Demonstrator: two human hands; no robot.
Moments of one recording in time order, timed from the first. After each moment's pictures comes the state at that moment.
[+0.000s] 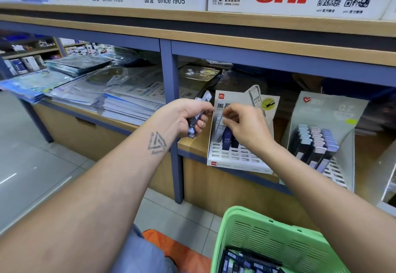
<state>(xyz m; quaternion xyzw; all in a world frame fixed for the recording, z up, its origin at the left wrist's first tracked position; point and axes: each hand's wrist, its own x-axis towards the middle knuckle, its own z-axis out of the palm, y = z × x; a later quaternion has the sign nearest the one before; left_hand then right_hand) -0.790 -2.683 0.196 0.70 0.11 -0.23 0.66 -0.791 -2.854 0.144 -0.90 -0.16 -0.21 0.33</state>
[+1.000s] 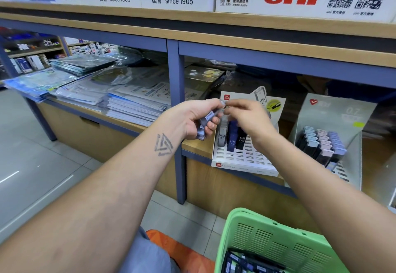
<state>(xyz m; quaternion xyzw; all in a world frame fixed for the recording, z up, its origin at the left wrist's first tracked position) -0.796 -2.684 0.195 0.67 0.07 -0.25 0.69 -0.785 -2.835 0.161 -0.83 -0.06 -0.07 0.55</state>
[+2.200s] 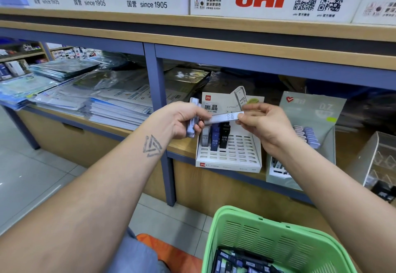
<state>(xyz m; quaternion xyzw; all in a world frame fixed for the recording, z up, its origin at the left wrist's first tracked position) -0.781 -2.701 0.188 0.67 0.10 -0.24 0.70 -0.807 -2.910 0.163 -0.69 0.02 -0.08 0.72</state>
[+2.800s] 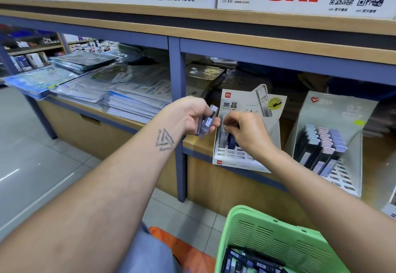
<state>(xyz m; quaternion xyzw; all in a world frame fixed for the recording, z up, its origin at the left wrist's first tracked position) -0.786 -2.674 0.189 0.68 0.14 -0.22 0.68 -0.794 -2.843 0.132 -0.92 -0.18 -0.20 0.29</state>
